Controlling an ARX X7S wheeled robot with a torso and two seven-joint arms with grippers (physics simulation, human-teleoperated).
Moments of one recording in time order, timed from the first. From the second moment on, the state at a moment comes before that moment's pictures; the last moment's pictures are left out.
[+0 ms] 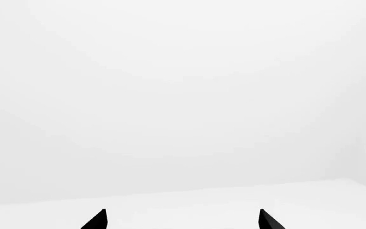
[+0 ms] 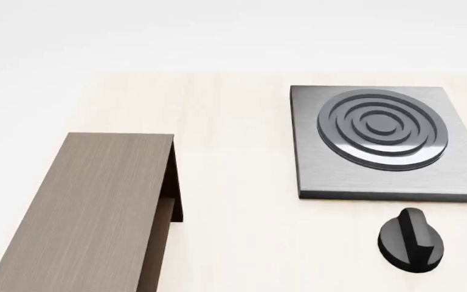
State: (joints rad) left arm 0.46 -0.24 -0.22 0.37 -0.20 0.26 -1.11; right arm 0.28 0.44 0.86 0.00 1.11 0.98 1.04
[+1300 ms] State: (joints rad) left arm 0.46 -0.24 -0.21 0.36 -0.21 0.27 -1.11; right arm 0.34 0.36 0.97 -0.26 1.30 1.22 1.39
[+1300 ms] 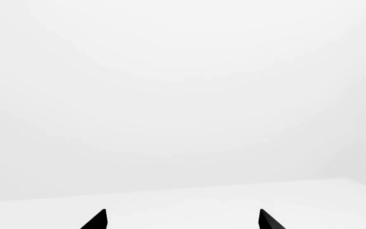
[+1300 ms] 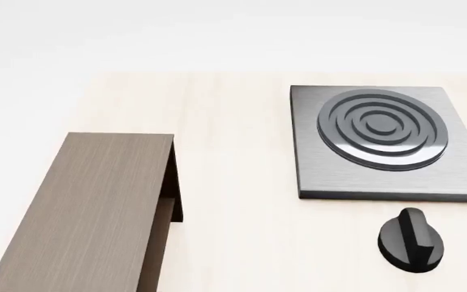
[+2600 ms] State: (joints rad) left arm 0.45 -0.25 -0.20 0.34 -0.22 0.29 -1.11; right arm 0.69 0.79 0.08 -0.36 2.02 0.68 1.48
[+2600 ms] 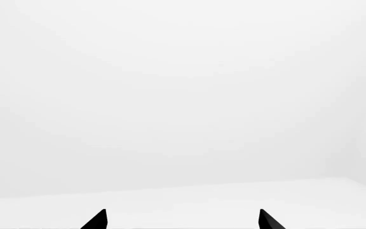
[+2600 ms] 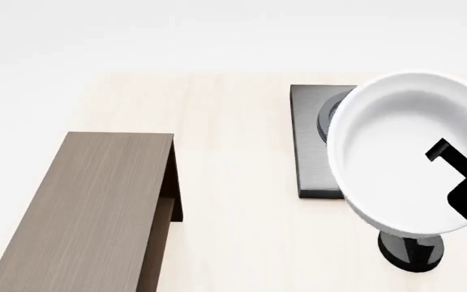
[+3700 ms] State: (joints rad) left arm 0.45 -0.25 -0.20 0.33 -0.24 0.31 -1.10; right arm 1.43 0.52 -0.43 0.29 2.03 0.99 1.32
